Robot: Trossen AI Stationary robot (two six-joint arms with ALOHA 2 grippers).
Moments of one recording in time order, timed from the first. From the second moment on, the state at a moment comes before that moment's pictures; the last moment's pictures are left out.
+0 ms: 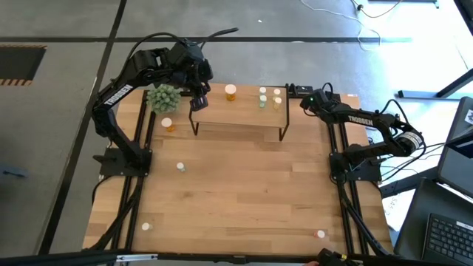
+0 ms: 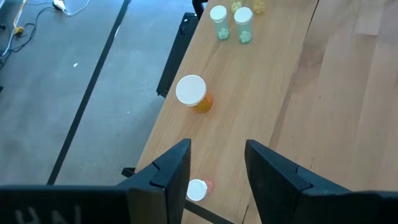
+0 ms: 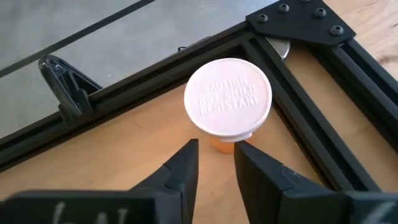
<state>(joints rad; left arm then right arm) 0.41 1.62 2.16 -1.33 -0.21 0.21 -0.93 1.31 0.54 -0.24 0.52 0.99</state>
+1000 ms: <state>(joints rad) 0.41 1.62 2.16 -1.33 -0.21 0.21 -0.94 1.28 0.54 -0.26 0.48 0.88</state>
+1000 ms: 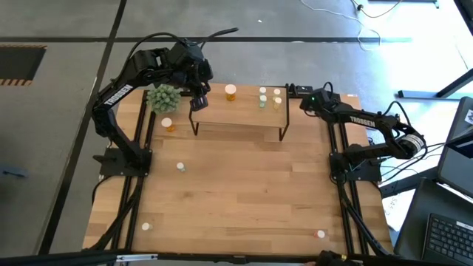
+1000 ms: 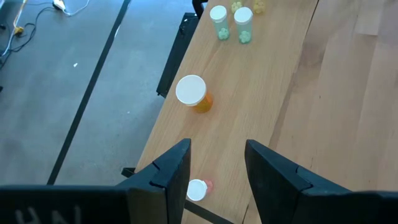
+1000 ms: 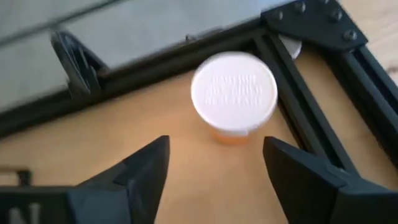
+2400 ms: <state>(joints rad) 0.41 1.62 2.16 -1.33 -0.21 0.21 -0.95 1.28 0.54 -0.23 0.44 0.96</state>
